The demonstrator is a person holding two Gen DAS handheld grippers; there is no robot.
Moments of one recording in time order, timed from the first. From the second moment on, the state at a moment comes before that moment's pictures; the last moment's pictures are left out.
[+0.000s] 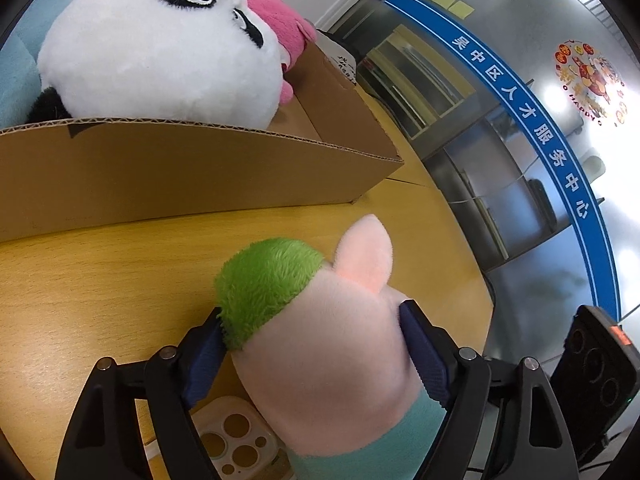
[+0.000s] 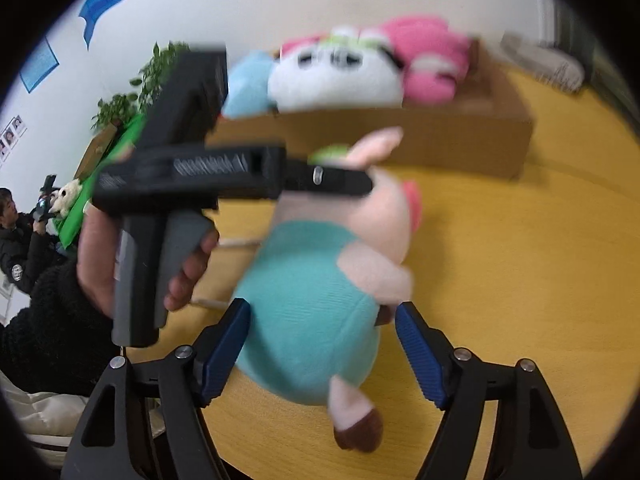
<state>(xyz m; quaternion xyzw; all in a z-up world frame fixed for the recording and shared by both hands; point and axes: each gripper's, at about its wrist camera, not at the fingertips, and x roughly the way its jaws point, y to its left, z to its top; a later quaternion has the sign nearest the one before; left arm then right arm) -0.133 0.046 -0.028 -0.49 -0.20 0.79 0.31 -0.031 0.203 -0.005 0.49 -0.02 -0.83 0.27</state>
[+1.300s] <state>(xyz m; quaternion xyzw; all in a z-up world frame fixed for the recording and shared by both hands) -0.168 0.081 0.139 -0.33 -0.08 0.88 0.34 -0.071 0.250 0.072 0.35 -0.06 -0.87 0.35</state>
